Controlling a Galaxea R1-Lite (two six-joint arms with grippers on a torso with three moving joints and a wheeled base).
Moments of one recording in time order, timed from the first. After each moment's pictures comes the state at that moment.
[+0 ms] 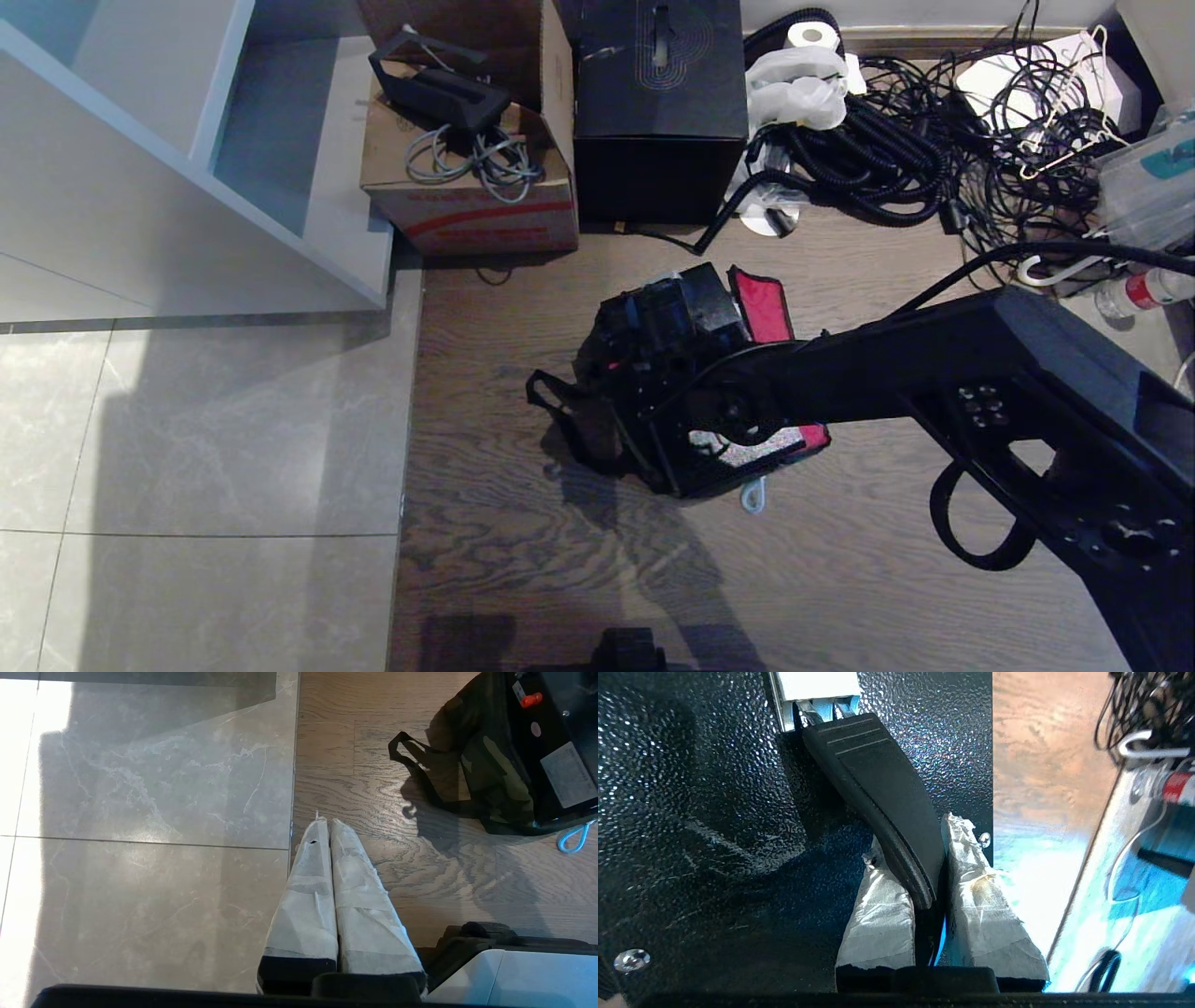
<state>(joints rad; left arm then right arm) 0.00 0.00 0.00 0.00 0.01 -0.01 0.71 2.33 -1.71 -0.17 -1.07 -0.15</state>
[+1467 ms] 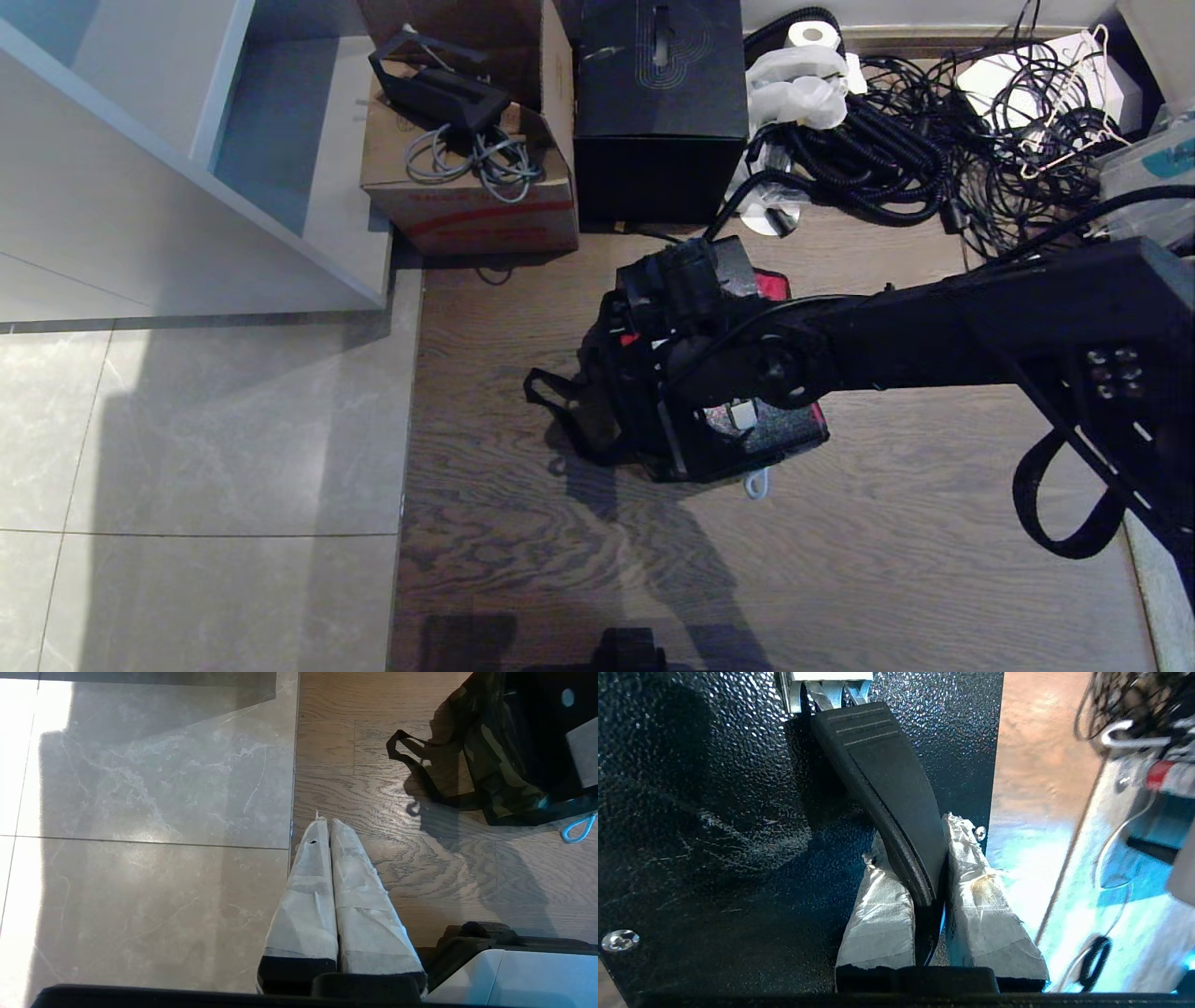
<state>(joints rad) 0.00 0.00 0.00 0.00 0.01 -0.01 0.71 2.20 -1.70 0.00 -1.07 -0.08</state>
